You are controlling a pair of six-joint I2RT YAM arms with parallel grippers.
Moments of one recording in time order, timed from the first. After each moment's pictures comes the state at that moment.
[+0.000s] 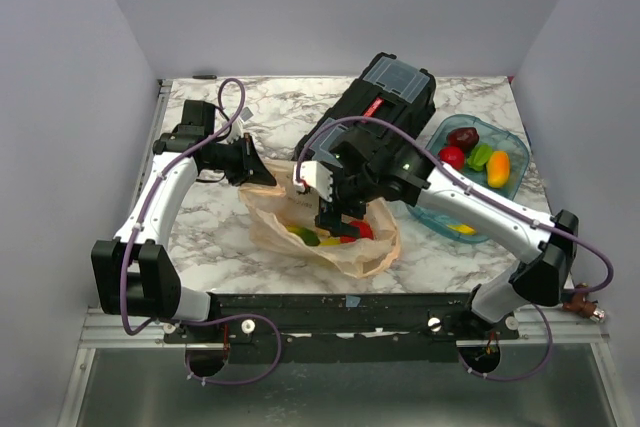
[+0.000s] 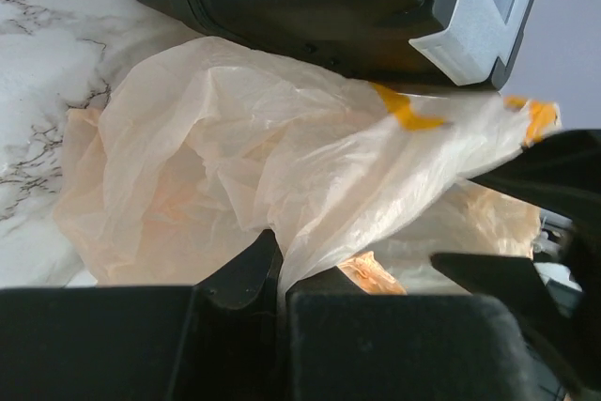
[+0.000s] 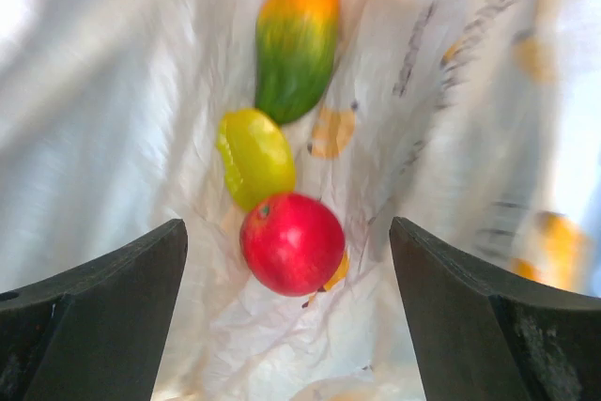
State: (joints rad) left arm -0.07 1.40 1.22 -0.86 0.81 -0.29; right arm 0.97 1.56 1.50 -0.93 -0.26 -0.53
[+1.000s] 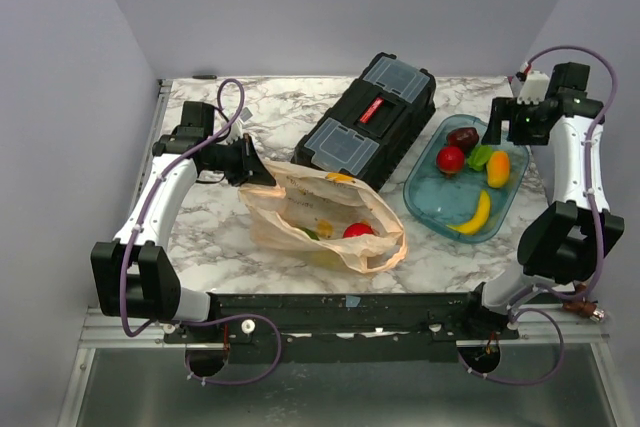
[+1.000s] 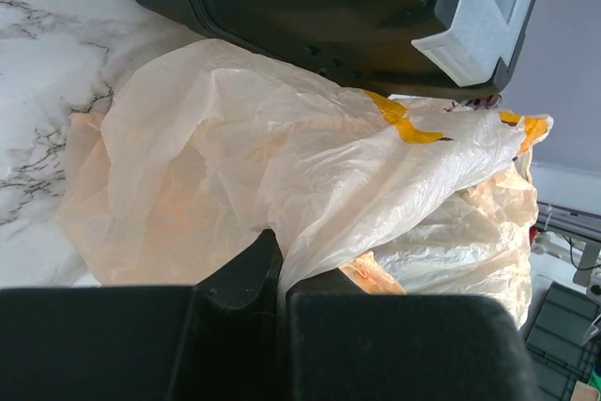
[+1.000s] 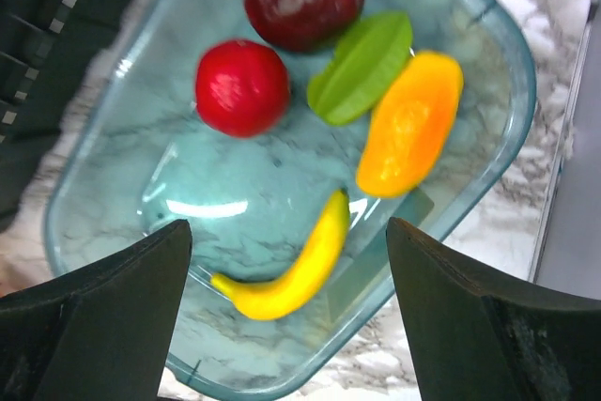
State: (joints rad) left arm -0.07 1.39 1.21 -0.85 0.81 -0.29; right arm -0.31 1.62 1.65 -0.97 -0.35 -0.25
